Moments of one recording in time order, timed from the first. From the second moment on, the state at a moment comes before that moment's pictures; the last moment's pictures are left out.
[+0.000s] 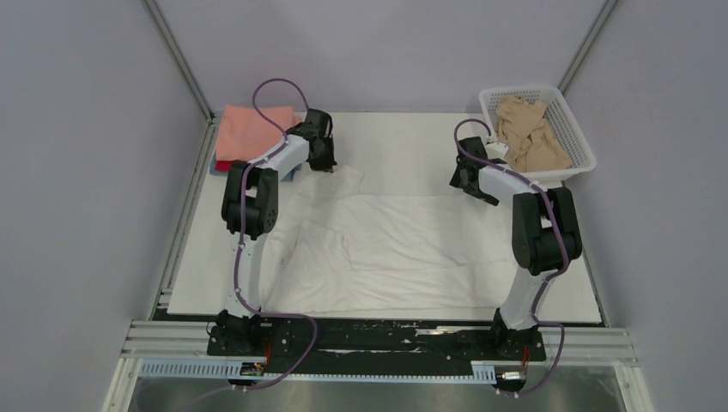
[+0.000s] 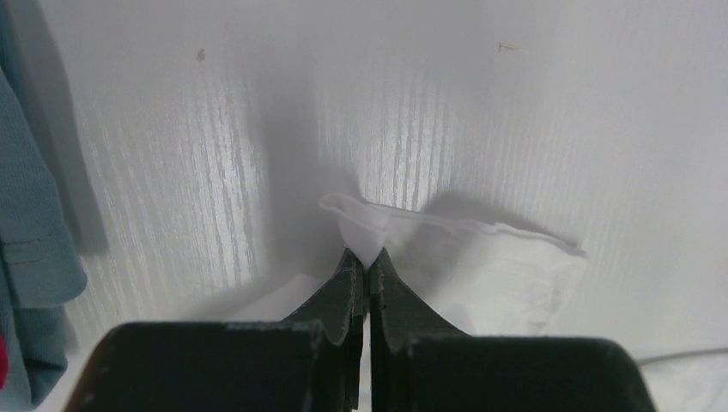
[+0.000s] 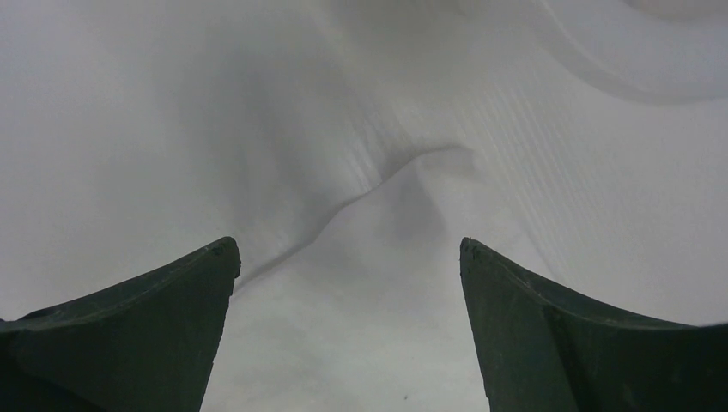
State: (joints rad) left arm -0.31 2.29 1.84 -0.54 0.02 -0.36; right arm 0.17 1.82 1.20 -0.41 0.50 0.61
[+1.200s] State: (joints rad) left arm -0.31 2.18 1.70 -0.48 0.02 -0.33; right arm 0.17 1.94 1.27 -0.56 0.75 0.67
